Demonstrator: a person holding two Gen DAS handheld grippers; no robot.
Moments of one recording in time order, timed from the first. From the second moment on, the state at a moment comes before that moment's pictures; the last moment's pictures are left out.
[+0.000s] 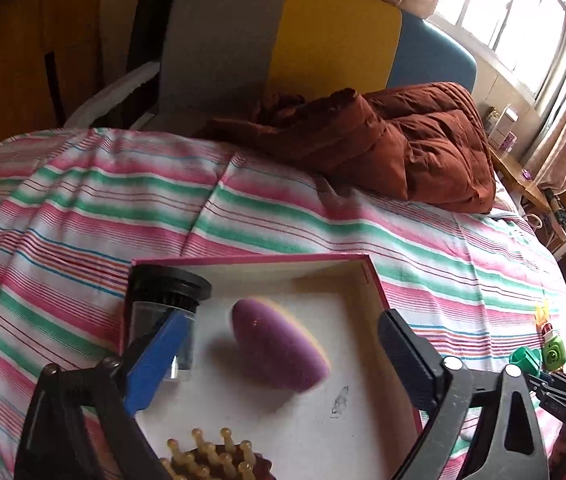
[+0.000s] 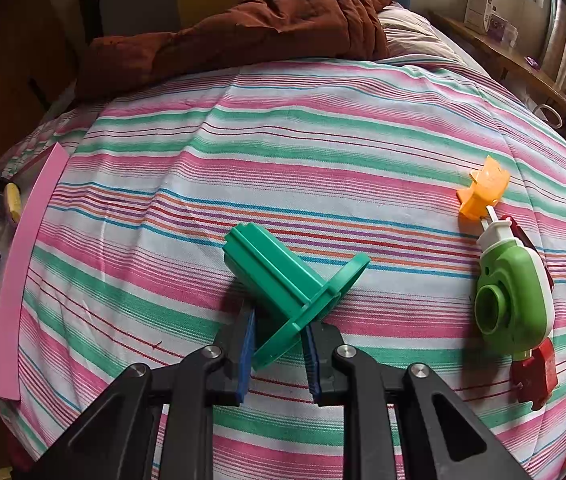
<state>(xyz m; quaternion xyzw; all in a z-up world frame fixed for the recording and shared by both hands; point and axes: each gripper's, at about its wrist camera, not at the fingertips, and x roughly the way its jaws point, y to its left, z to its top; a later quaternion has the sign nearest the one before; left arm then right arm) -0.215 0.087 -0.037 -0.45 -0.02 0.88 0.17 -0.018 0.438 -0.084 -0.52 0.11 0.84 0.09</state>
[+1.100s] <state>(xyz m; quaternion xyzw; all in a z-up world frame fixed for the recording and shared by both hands) -0.027 0.020 0.014 -0.32 0.00 0.94 0.09 -0.028 0.422 -0.085 -0.54 0.05 0.83 0.14</state>
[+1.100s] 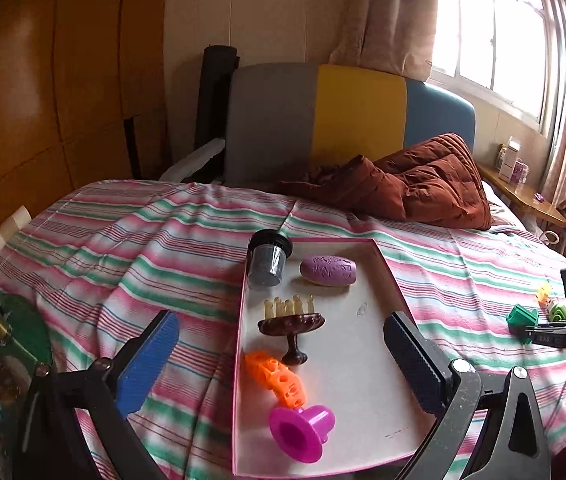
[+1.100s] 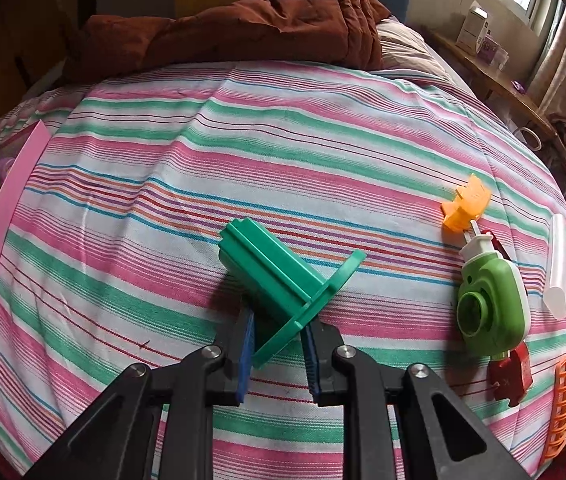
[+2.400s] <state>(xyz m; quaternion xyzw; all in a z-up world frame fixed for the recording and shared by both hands) -0.029 -0.027 -0.031 -0.37 -0.01 0.93 0.07 -0.139 0.152 -0.070 -0.52 0.06 0.84 -0.11</state>
